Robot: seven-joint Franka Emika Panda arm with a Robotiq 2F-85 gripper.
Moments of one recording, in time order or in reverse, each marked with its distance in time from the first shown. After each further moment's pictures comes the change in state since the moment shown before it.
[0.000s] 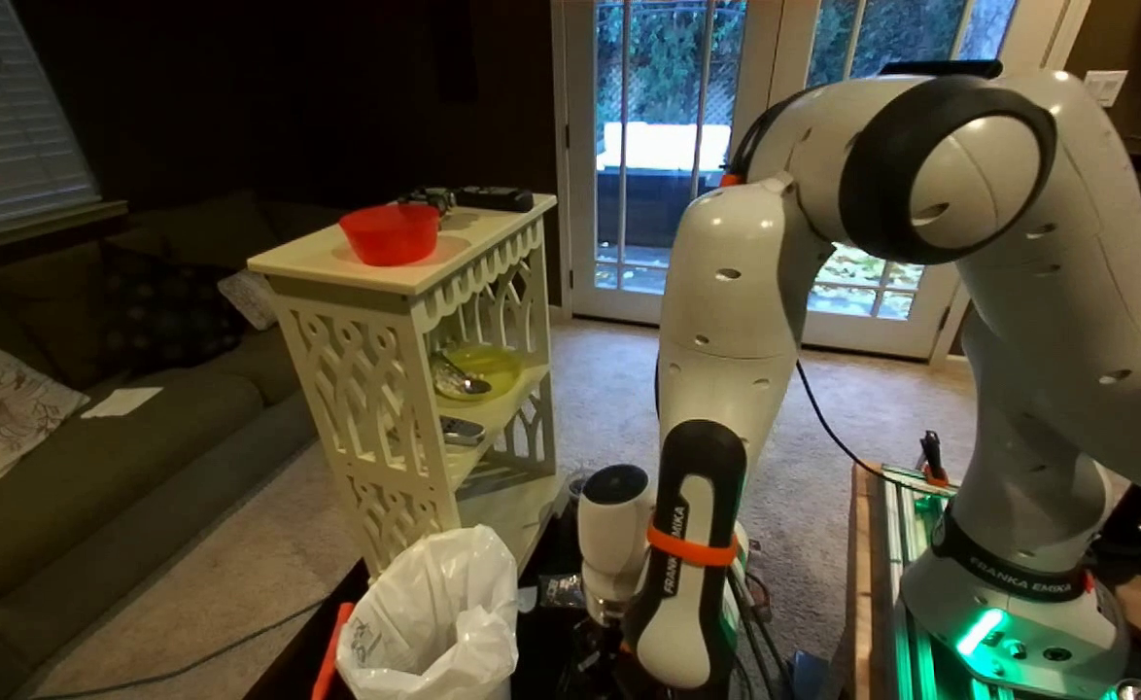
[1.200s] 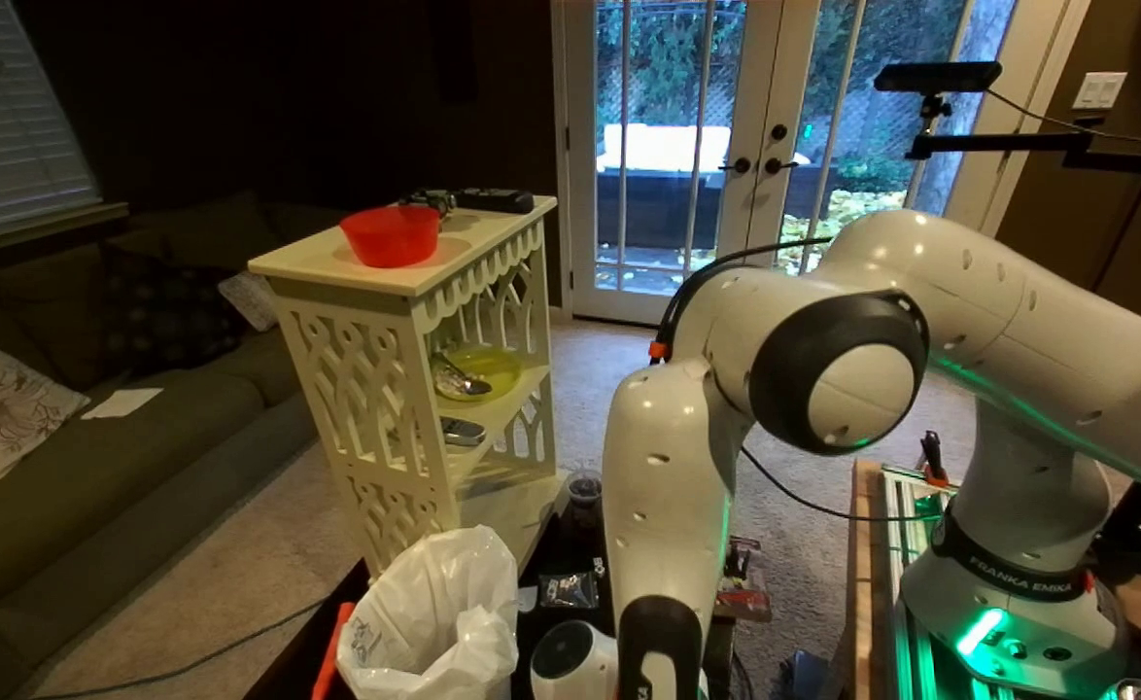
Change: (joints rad) arm 0.055 0.433 0.117 0.423 -0.090 -0.141 -0.126
